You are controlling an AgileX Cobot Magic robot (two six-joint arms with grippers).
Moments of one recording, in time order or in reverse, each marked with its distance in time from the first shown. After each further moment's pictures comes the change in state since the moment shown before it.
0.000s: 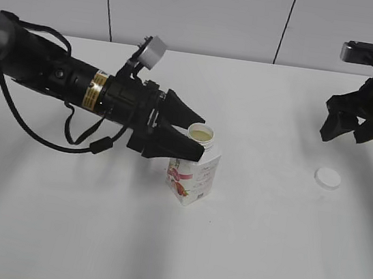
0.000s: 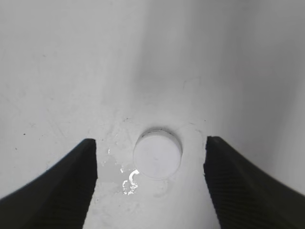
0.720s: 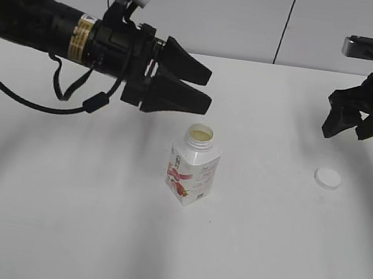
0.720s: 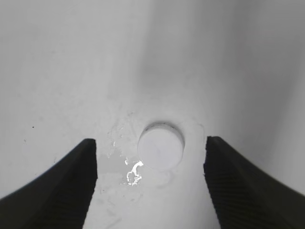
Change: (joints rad) left arm 0.006 -0.206 0.001 0.019 -0.004 -0.103; right arm 0.000 -0.010 -0.027 0.001 0.049 0.000
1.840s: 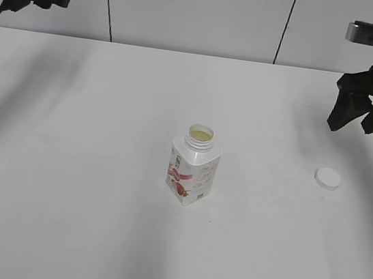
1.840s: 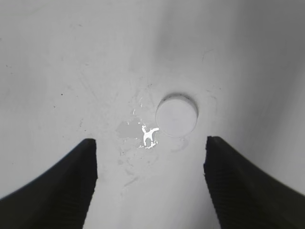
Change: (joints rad) left arm 0.172 -0.183 0.006 0.091 1.303 -0.263; right arm 0.000 0.000 -0.125 0.008 0.228 0.000
